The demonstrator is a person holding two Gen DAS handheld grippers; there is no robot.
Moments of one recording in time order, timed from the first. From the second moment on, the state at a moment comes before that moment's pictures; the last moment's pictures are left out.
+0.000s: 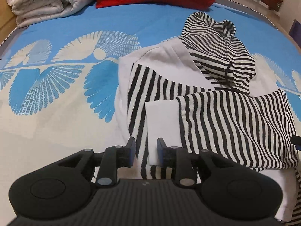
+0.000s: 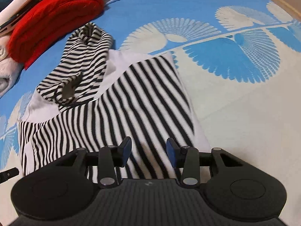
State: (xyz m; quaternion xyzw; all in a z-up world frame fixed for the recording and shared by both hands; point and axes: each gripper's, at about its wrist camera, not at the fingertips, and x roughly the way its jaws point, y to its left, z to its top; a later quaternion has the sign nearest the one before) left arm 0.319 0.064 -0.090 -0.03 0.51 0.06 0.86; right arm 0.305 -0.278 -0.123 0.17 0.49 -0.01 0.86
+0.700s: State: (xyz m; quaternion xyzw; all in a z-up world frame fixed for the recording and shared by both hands) left arm 0.318 0.068 -0.054 -0.09 0.42 0.07 0.90; right arm 0.290 -0.275 -0.069 0.09 0.38 0.01 0.92
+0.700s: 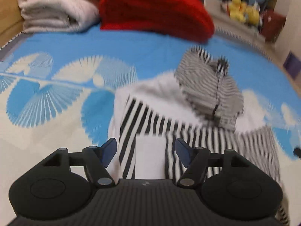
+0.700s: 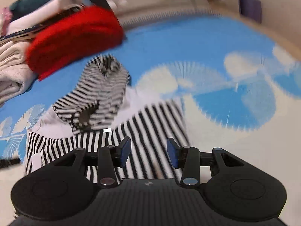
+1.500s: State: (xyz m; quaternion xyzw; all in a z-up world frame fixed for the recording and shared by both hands) left arm 0.317 0.057 -0.025 -0.16 0.41 0.07 0.89; right arm 0.271 -0.301 -0.054 0.07 0.38 -0.03 0.92
